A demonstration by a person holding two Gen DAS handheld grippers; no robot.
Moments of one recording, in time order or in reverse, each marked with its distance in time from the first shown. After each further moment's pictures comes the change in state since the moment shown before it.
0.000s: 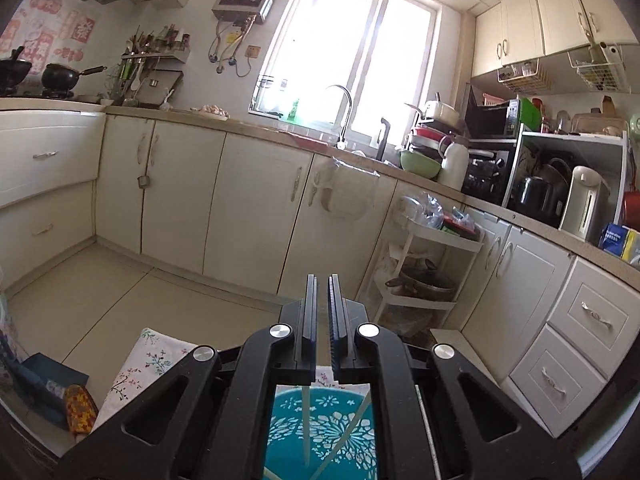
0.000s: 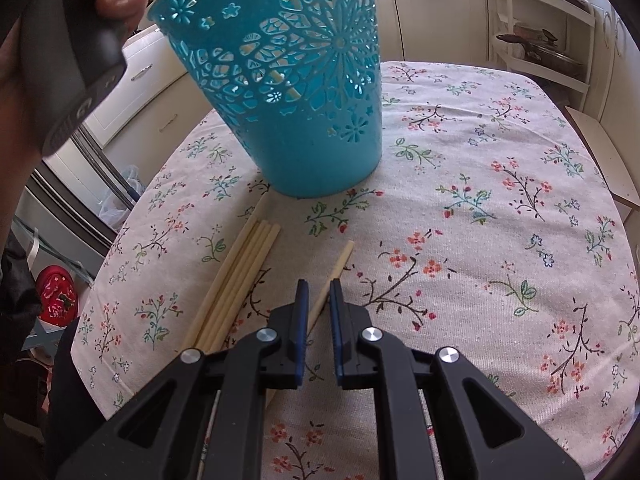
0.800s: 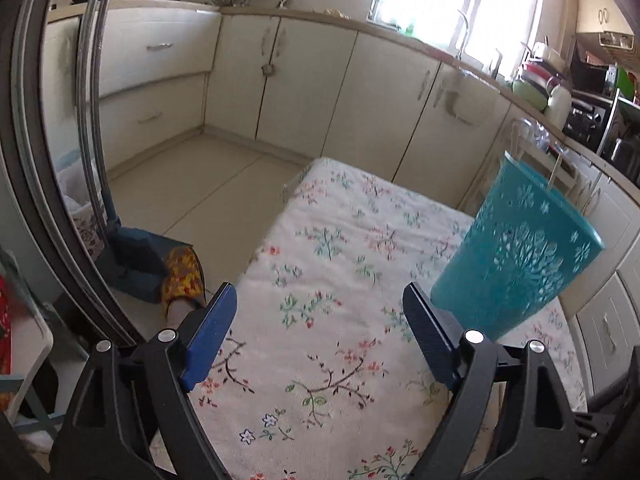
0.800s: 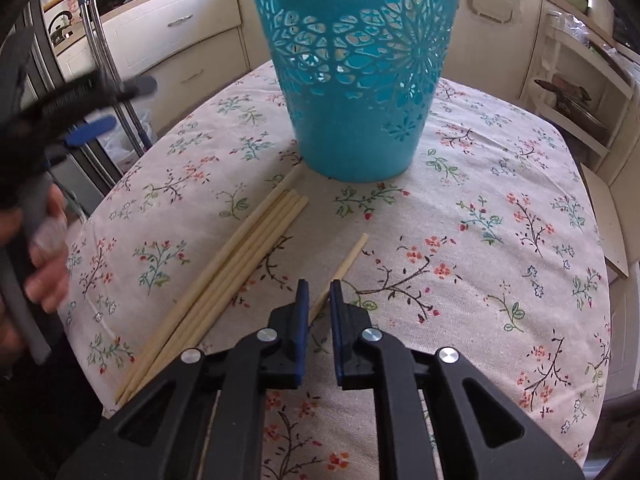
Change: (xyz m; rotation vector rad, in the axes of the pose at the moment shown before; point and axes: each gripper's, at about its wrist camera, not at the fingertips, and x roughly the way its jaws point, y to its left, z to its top) left arm -0.109 0.152 -0.136 -0.148 0.336 0.325; right arm -0.003 0.025 -0.005 -0.233 0.051 -0.049
